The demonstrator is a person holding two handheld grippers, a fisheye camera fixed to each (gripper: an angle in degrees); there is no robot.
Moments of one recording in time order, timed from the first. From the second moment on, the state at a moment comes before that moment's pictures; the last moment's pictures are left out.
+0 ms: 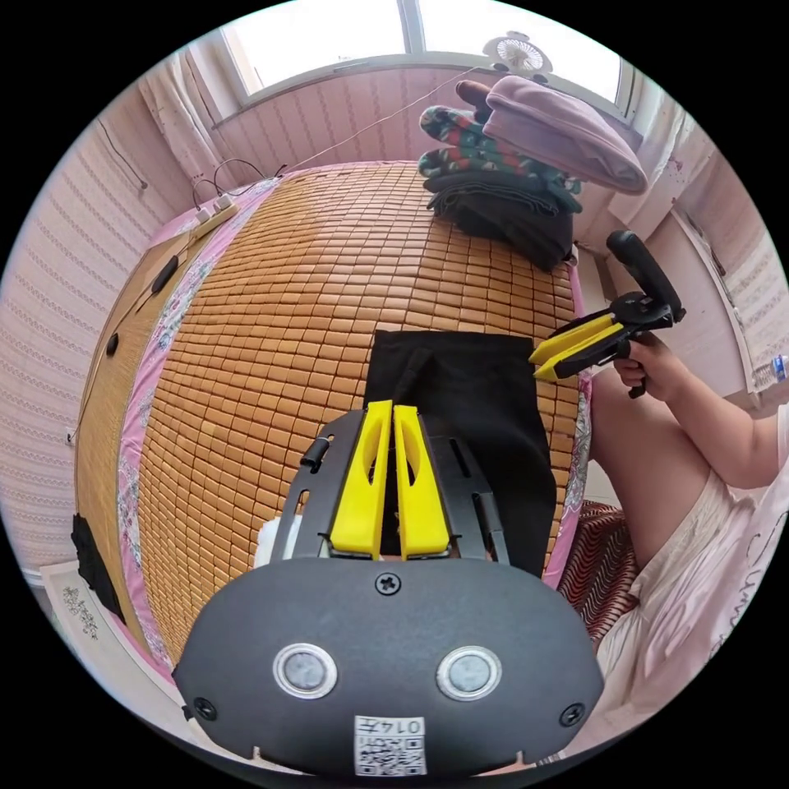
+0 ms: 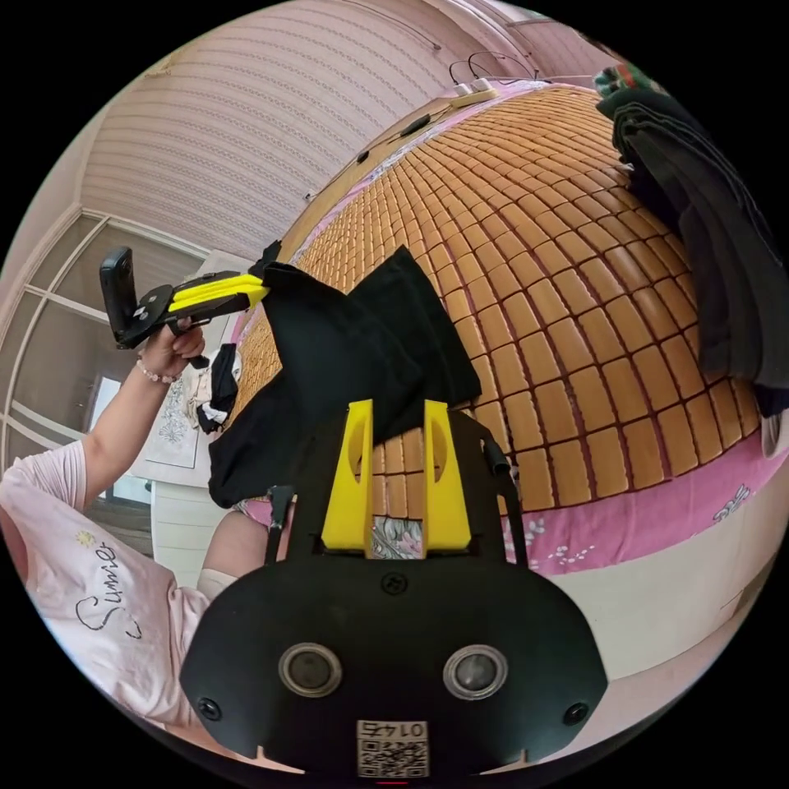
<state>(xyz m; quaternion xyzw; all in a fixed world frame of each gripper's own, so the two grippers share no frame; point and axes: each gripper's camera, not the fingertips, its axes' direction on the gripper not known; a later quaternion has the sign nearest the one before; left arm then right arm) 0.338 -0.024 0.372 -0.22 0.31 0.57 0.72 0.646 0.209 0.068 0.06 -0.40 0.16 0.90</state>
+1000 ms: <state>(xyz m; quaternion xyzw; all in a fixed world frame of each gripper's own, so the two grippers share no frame) 0.439 -0.032 0.505 -0.34 0.29 0.42 0.79 0.684 0.225 0.052 0.10 -0.33 0.23 0.91</state>
